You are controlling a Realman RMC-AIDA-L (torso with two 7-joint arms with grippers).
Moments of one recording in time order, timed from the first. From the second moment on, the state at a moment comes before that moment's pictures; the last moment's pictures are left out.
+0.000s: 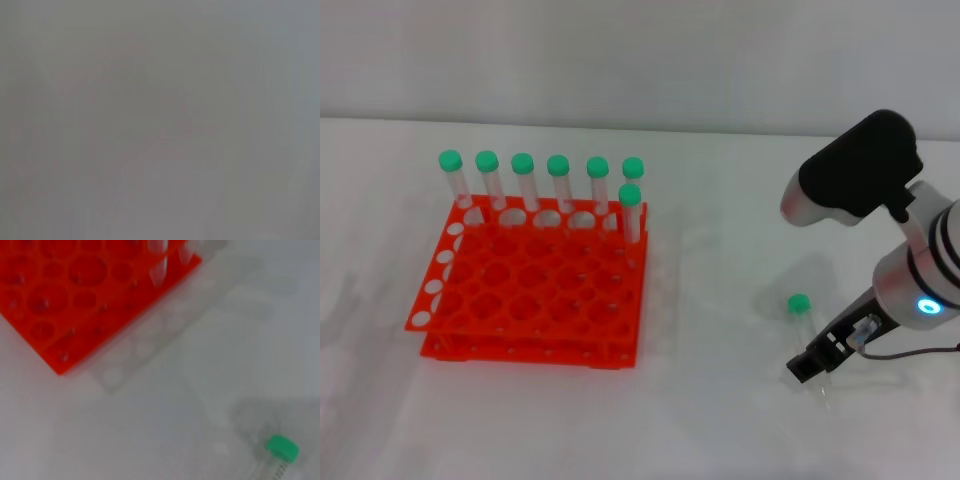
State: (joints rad) left arm -0.31 -2.07 -0.54 0.19 -1.19 -1.53 2.43; right arm 0.64 2.02 -1.77 -1.44 0.52 1.44 -0.15
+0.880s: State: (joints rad) left arm -0.31 -2.07 -0.54 0.19 -1.19 -1.52 2.43; right arm 0.70 2.02 -1.77 -1.30 0.52 1.42 -0.16
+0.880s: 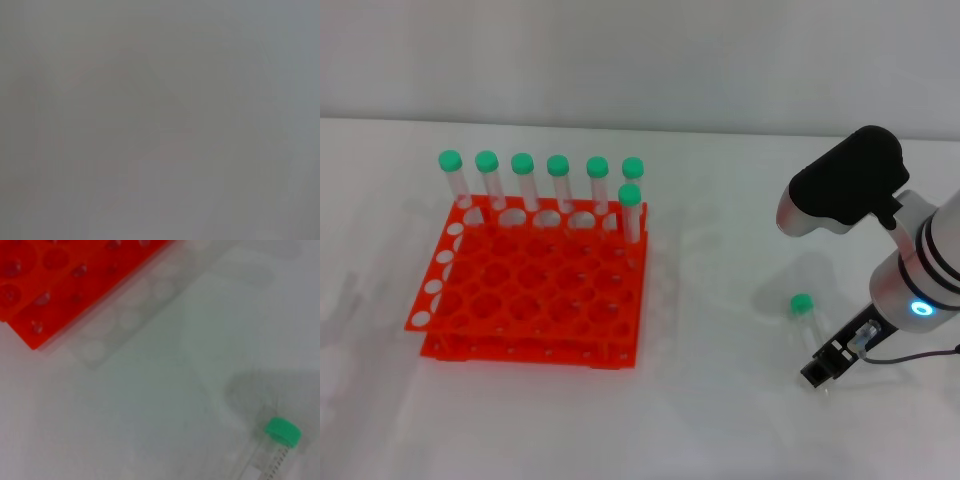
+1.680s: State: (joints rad) left arm -0.31 -2.07 -0.54 0.19 -1.19 -1.52 2.43; right arm 0.76 2.02 -1.78 -1.20 0.52 1.42 -0.18
